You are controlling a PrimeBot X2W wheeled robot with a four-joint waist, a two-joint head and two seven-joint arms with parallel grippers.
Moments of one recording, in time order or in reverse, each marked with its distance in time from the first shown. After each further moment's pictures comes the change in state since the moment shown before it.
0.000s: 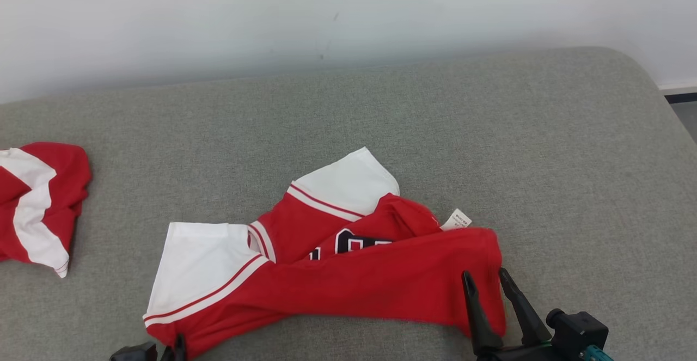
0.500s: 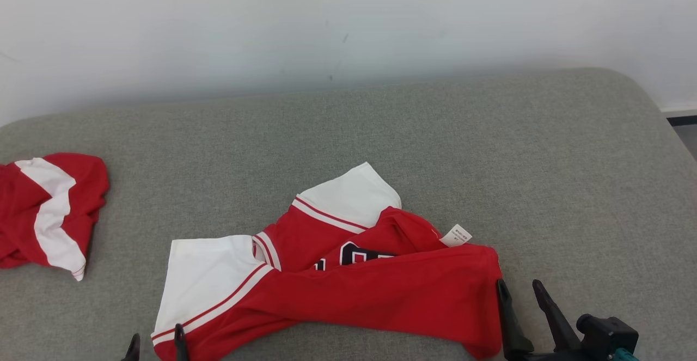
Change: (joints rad) left arm 0.076 0.020 0.063 -0.060 0.040 -0.001 -0.129; right arm 0.035 0.000 -0.112 -0.010 -0.015 0.000 0.062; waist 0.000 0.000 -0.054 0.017
